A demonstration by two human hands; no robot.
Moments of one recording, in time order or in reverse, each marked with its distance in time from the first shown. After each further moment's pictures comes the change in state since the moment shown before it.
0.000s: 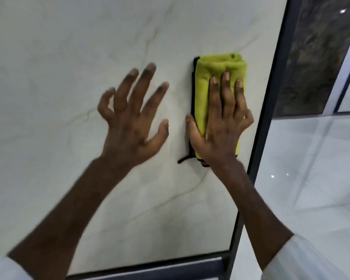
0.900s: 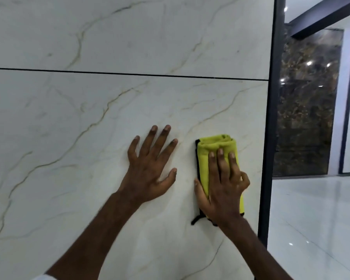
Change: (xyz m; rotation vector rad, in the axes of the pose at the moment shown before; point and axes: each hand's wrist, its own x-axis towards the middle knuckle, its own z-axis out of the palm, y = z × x) left_hand 0.083 -0.059 -0.008 0.104 -0.014 0.126; right_hand 0.056 -0.016 0.000 -0.098 0.020 -0.138
